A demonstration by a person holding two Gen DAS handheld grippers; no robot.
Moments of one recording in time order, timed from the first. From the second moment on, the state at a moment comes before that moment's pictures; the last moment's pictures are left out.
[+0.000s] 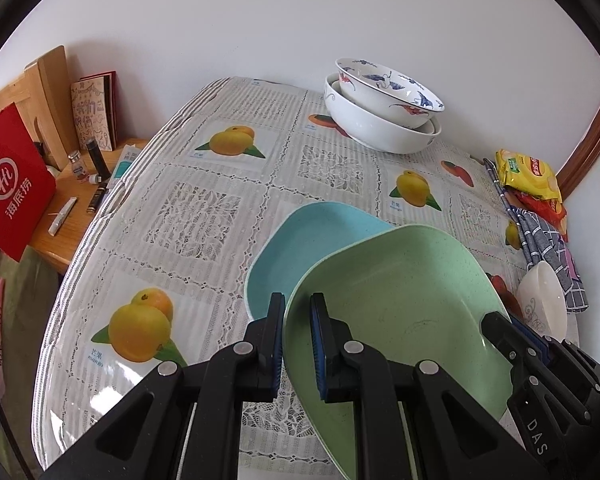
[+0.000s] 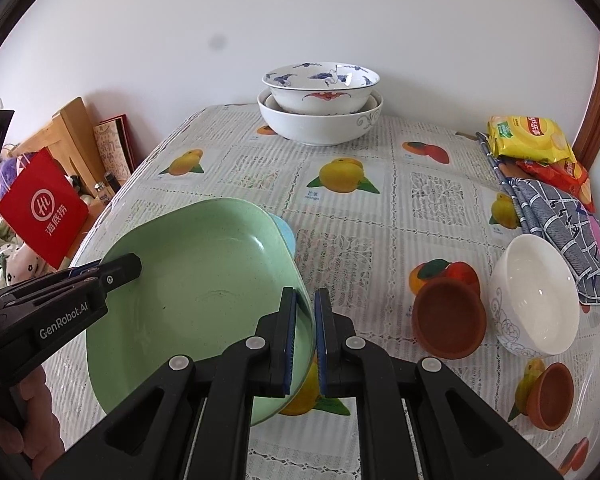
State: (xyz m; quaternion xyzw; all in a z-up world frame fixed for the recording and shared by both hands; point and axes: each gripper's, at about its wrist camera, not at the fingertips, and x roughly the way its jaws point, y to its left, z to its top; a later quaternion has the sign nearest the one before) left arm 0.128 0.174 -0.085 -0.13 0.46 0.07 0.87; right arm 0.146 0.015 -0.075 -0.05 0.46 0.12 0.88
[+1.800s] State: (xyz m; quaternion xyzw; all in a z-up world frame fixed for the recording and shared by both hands) left arm 0.167 0.199 -0.117 -0.14 0.49 0.12 0.85; right arm 0.231 0.056 -0.108 -0.08 0.46 0.19 0.86
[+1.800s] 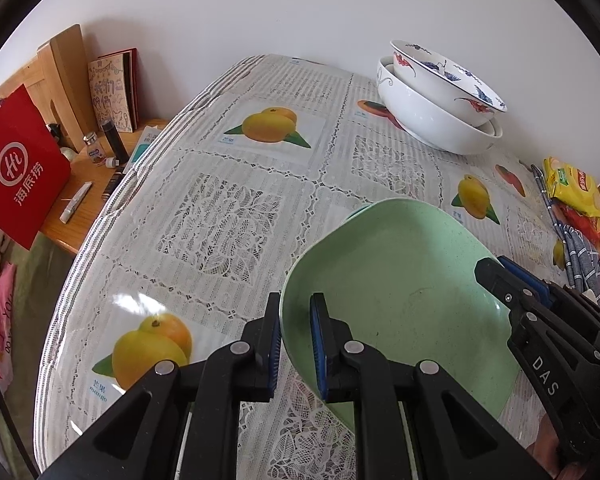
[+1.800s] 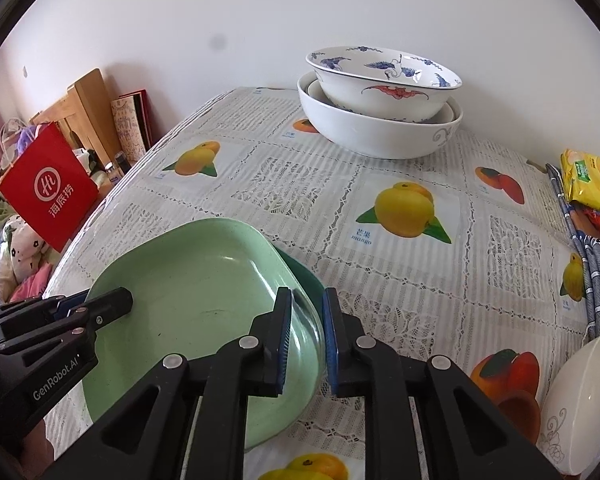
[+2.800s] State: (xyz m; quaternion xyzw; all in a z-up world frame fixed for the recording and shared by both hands) left arm 0.146 0.121 -0.101 -0.12 0.48 0.05 0.87; right arm 0.155 -0.042 -0.069 -0.04 0.44 0.14 0.89
